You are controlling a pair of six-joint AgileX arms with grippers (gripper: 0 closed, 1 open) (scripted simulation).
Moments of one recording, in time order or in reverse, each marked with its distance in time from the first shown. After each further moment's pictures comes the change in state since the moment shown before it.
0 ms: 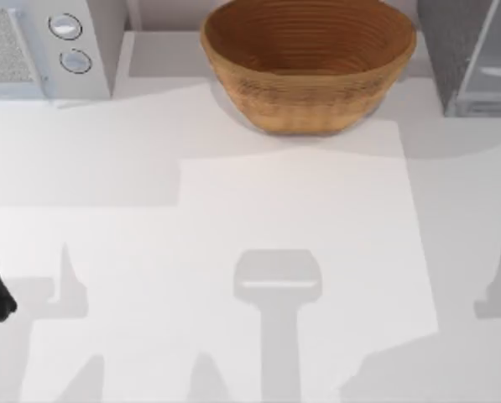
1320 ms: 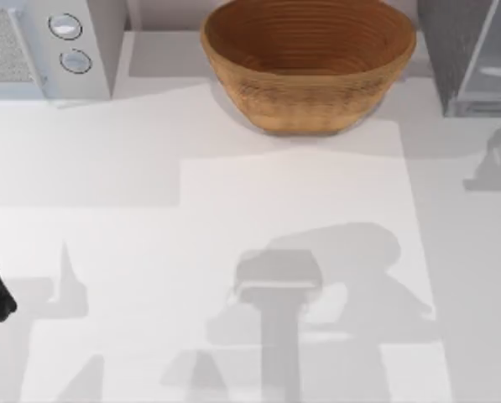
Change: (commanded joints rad) left arm 0.000 0.000 0.000 0.000 0.000 0.000; right arm -0.129 0.997 0.502 0.581 -0.101 0.039
